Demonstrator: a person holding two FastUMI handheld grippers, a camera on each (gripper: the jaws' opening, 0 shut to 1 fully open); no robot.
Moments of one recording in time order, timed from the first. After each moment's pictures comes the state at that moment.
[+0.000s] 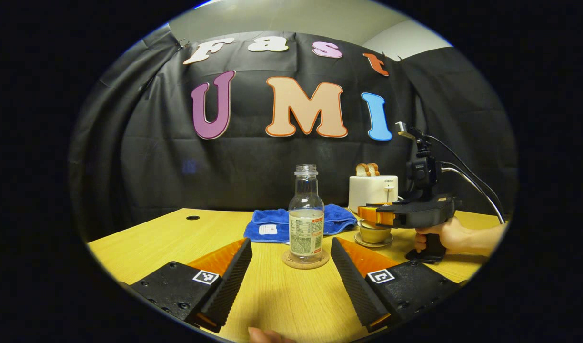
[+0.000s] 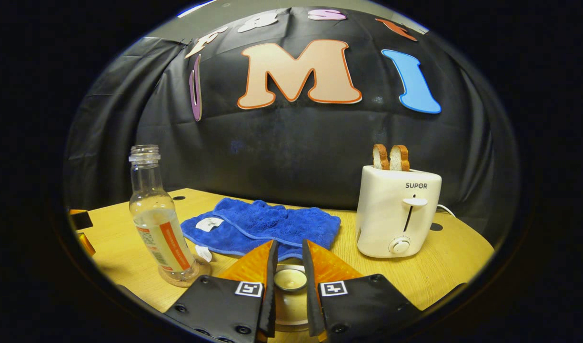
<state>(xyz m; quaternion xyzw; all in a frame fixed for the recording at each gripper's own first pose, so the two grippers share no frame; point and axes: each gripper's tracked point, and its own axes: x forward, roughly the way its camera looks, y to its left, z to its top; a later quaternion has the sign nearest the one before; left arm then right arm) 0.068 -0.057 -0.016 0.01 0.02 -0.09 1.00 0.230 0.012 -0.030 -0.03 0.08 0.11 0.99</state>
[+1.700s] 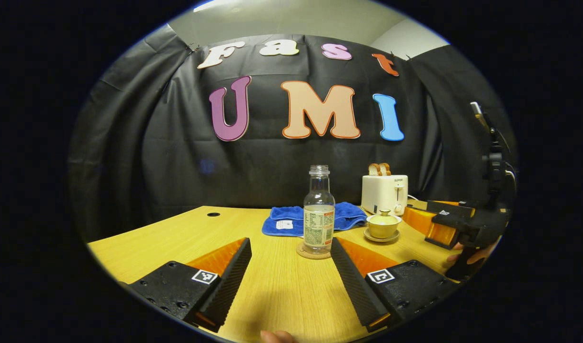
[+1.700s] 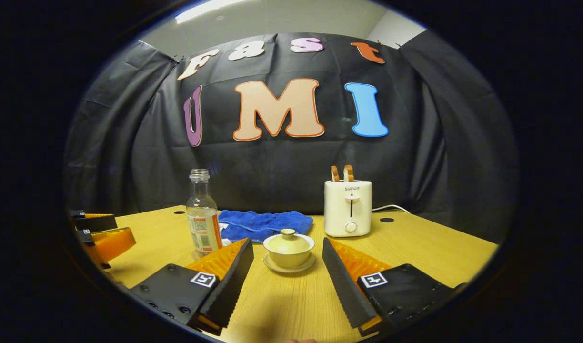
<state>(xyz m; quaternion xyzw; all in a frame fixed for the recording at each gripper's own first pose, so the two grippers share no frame) 0.028 0.022 0.005 0.01 0.02 -0.04 1.00 0.057 -0.026 0.003 0.00 0.00 0.02 1.00</state>
